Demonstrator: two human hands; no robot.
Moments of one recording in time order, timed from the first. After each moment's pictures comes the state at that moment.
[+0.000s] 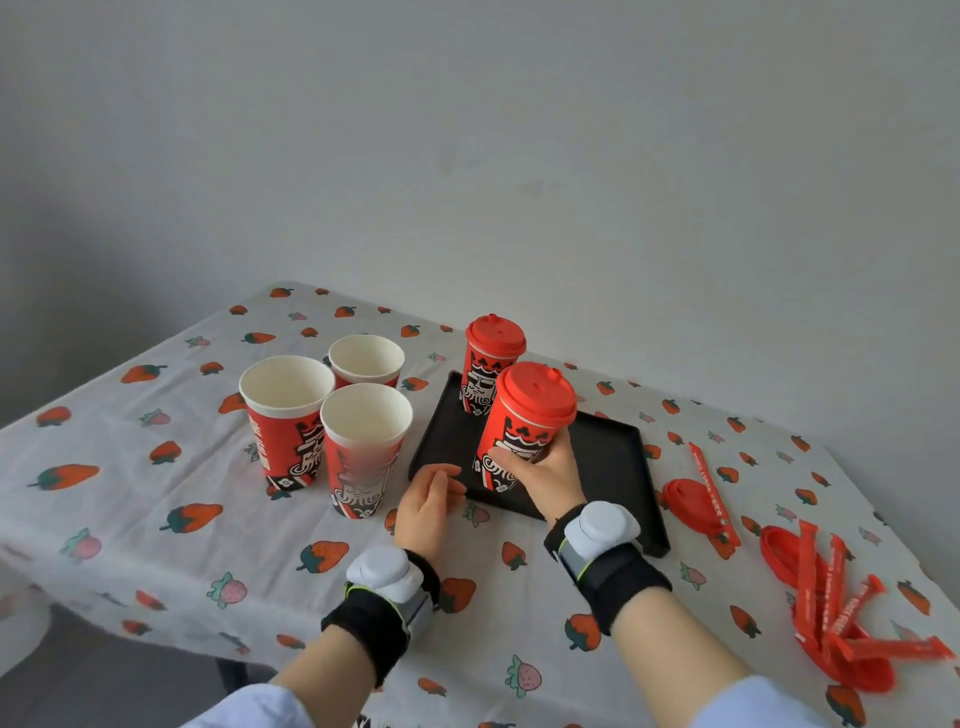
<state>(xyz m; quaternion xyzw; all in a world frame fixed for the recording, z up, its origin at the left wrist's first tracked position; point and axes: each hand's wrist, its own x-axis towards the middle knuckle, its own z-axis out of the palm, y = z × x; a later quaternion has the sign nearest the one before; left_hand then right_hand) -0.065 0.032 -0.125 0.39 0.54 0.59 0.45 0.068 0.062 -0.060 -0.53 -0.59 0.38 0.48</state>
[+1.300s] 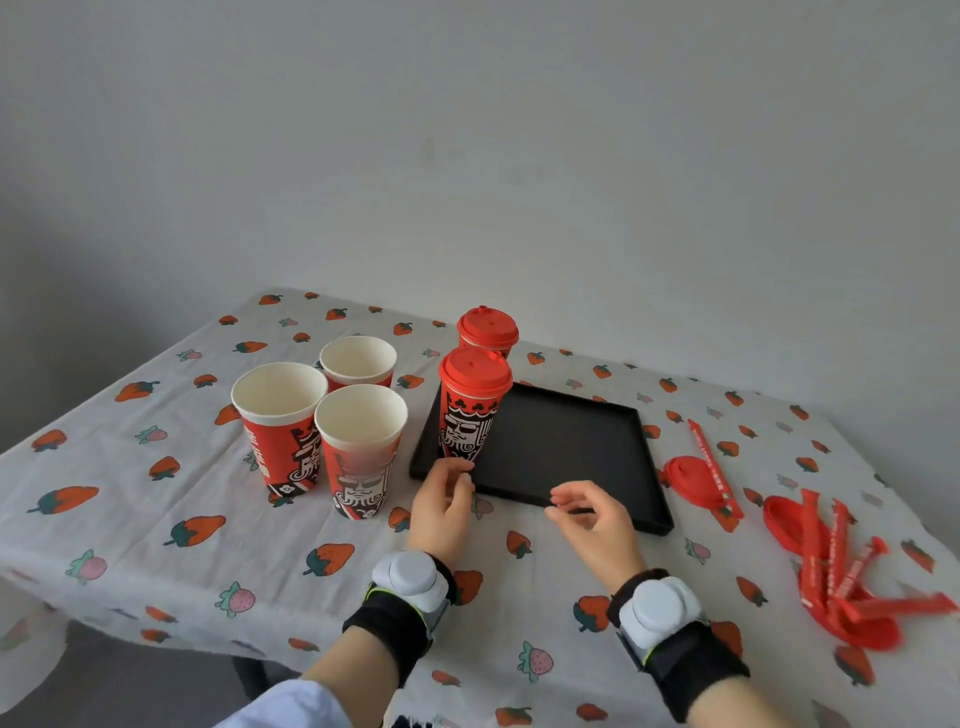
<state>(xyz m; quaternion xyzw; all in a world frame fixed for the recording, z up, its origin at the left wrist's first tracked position) -0.057 0.028 -0.129 0.52 0.54 0.55 0.37 0.128 0.010 -0.104 -0.59 -0.63 0.28 0.41</state>
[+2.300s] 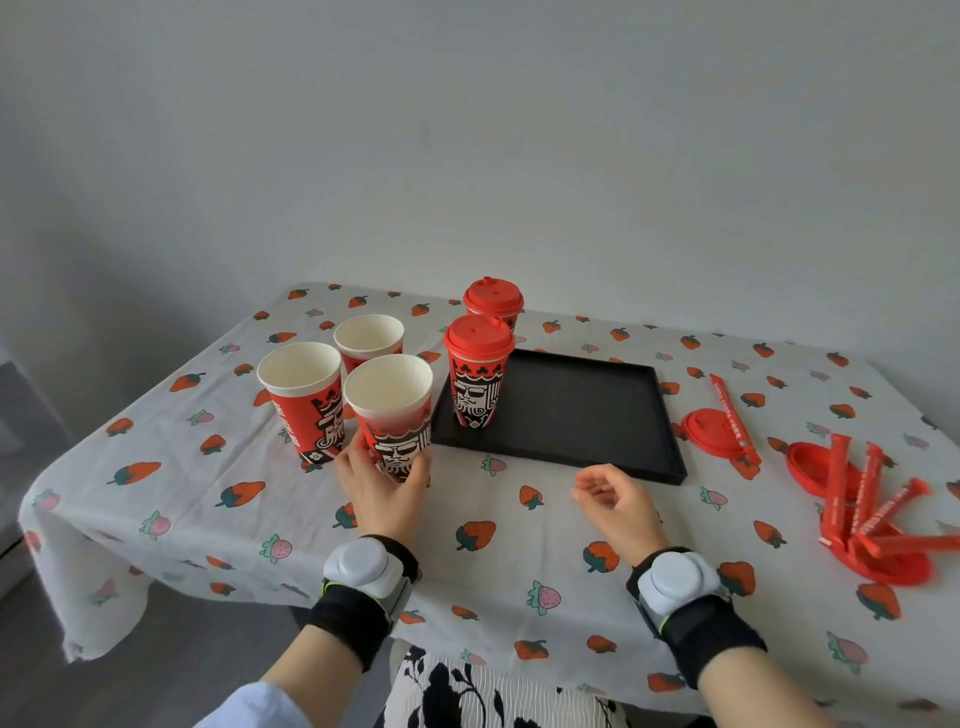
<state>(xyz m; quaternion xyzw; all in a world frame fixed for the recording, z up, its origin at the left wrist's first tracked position) -0.105 -0.009 -0.123 0.42 0.65 0.60 0.19 0.151 -0.010 -0.133 -0.59 -0.62 0.30 0.41</state>
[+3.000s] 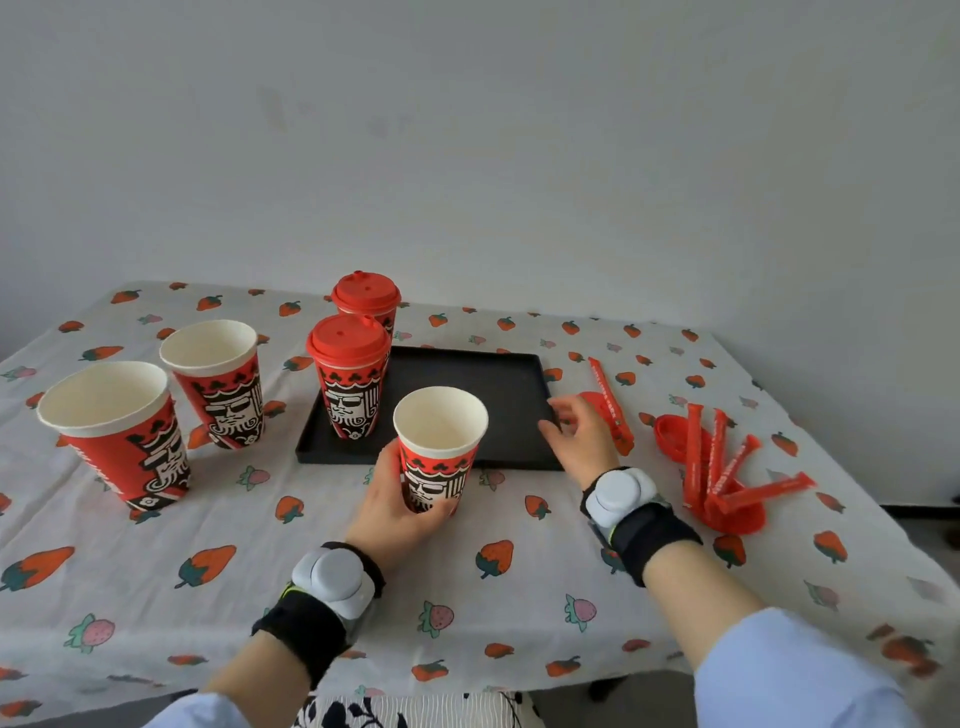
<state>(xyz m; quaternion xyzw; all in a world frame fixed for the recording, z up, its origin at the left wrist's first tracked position) -0.016 0.014 -0.135 0.67 0.48 0.41 0.40 0.227 0.035 -0.085 -0.68 -0.58 0.18 0.41</state>
